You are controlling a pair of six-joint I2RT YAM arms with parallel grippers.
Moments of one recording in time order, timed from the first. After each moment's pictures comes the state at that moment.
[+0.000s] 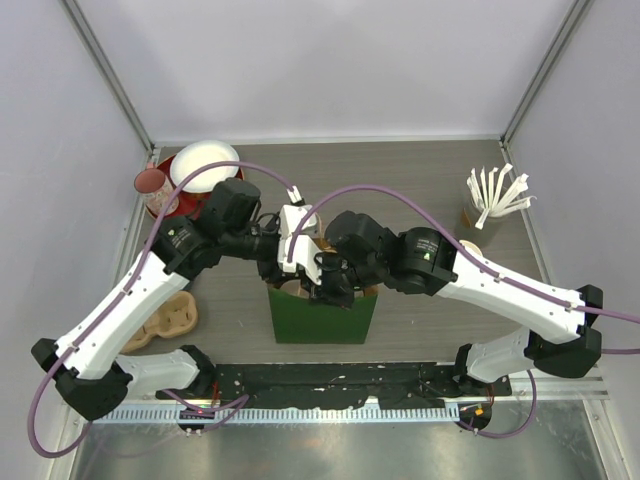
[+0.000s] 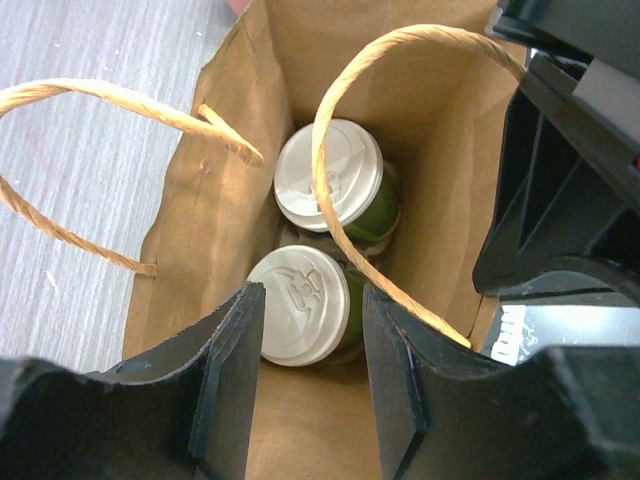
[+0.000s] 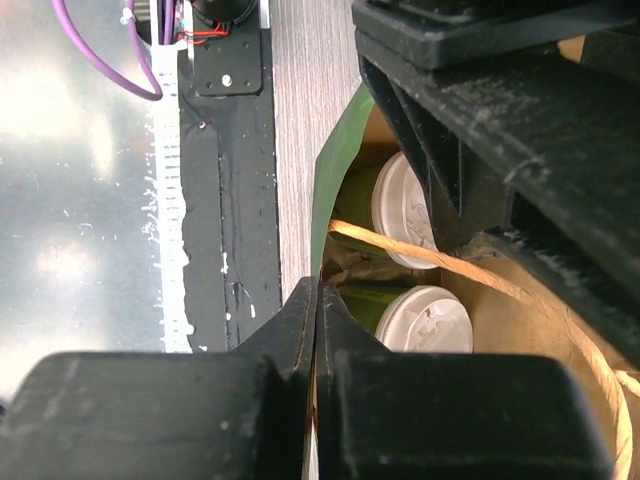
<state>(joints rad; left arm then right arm) -0.74 1.16 1.40 -0.96 0.53 0.36 1.18 1.37 1.56 -0.92 -0.24 -0.22</state>
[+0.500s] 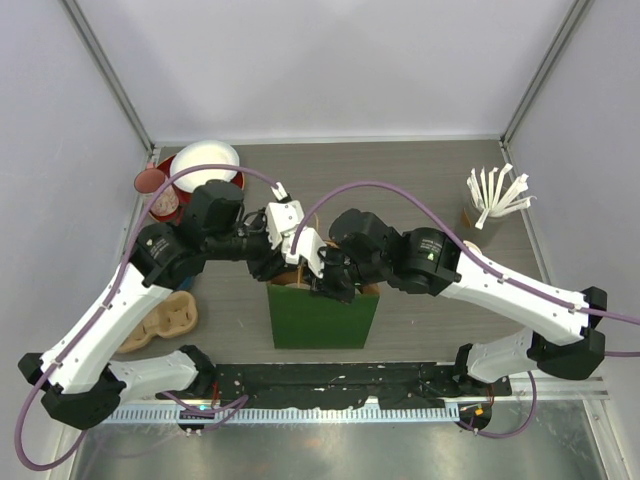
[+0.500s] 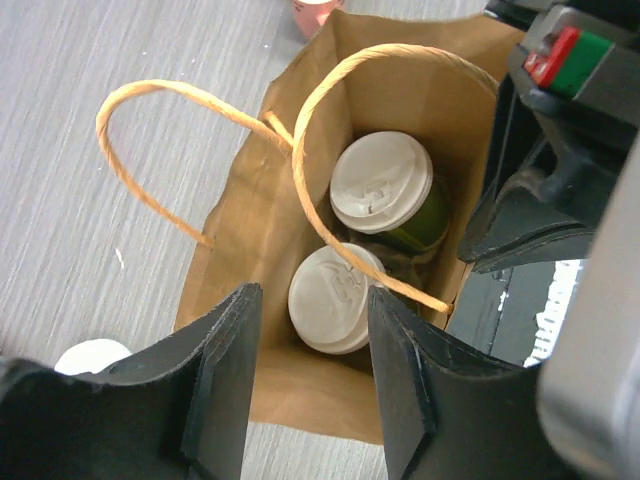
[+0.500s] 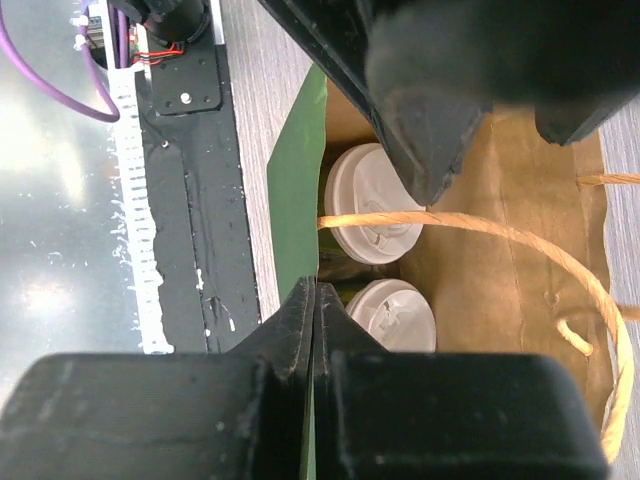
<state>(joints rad) -0.75 1.10 1.44 -0.97 0.41 0.33 1.17 1.35 1.54 -0.88 -0.19 -0.19</state>
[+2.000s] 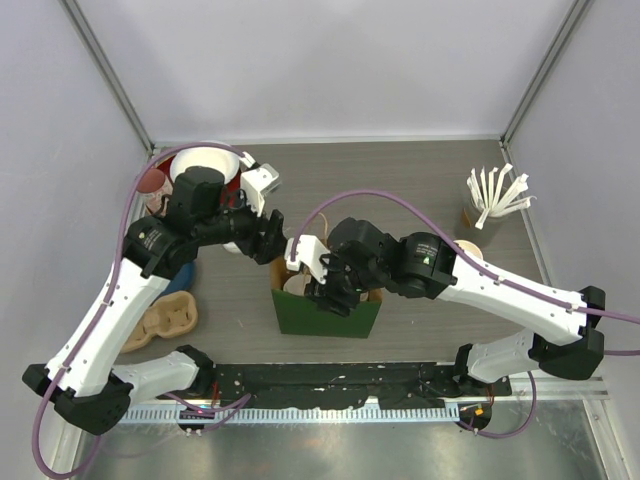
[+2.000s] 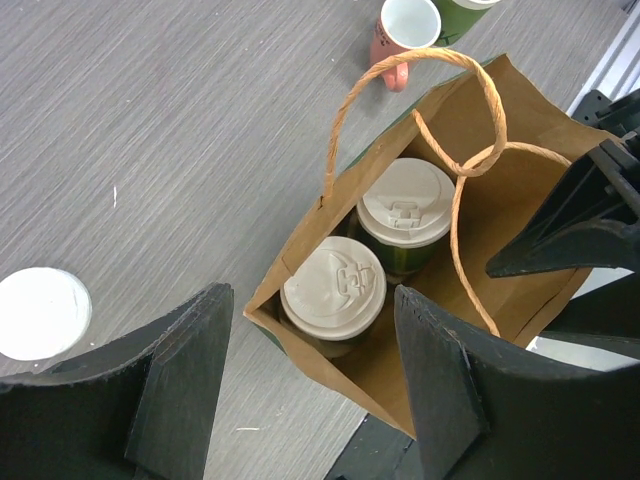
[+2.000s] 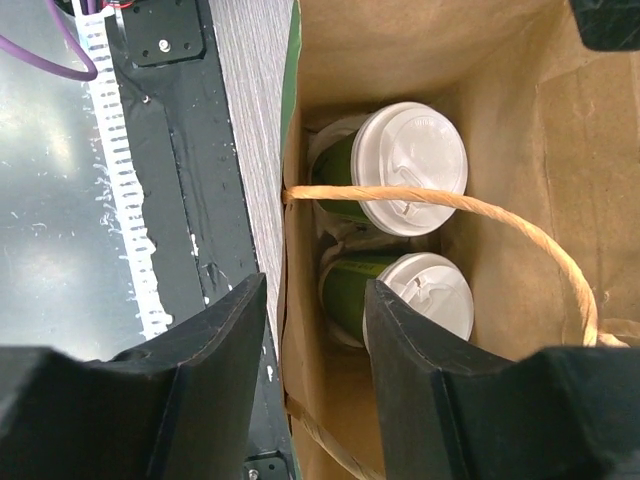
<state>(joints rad) -0.57 1.10 1.43 -0.91 0.39 0.05 1.19 1.34 1.49 -0.92 -0.12 -0.16</state>
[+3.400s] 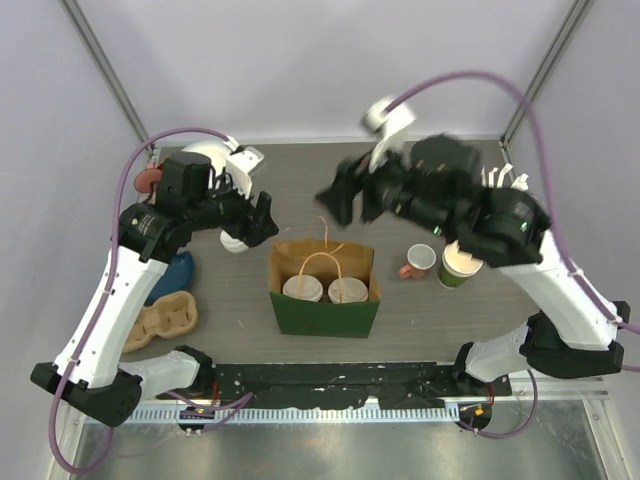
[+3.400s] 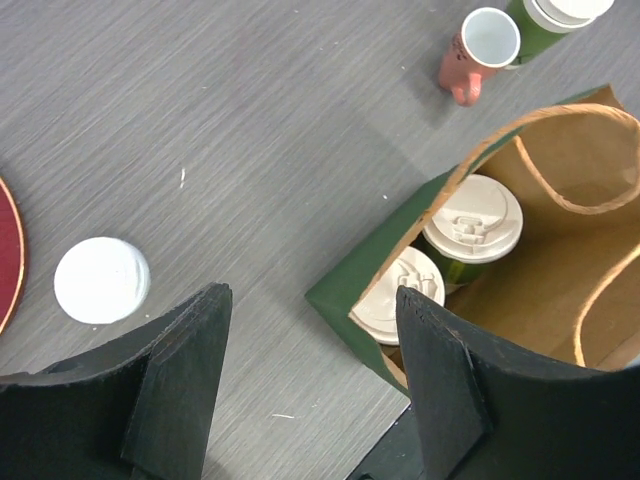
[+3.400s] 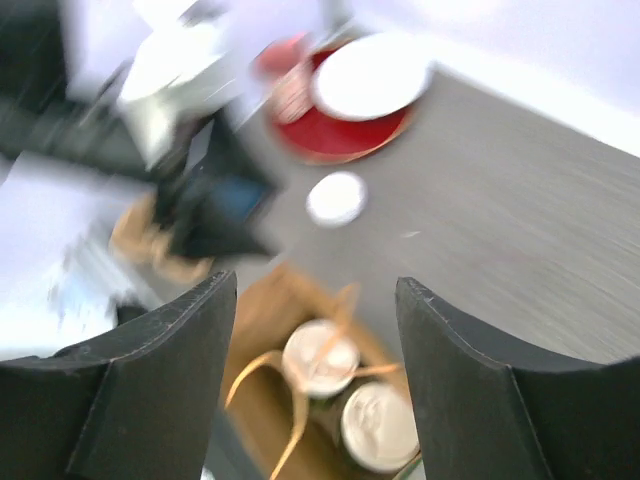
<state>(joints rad) -0.44 1.16 1.51 -0.96 0.38 0.10 1.15 1.38 2.01 -0.89 0.19 0.19</state>
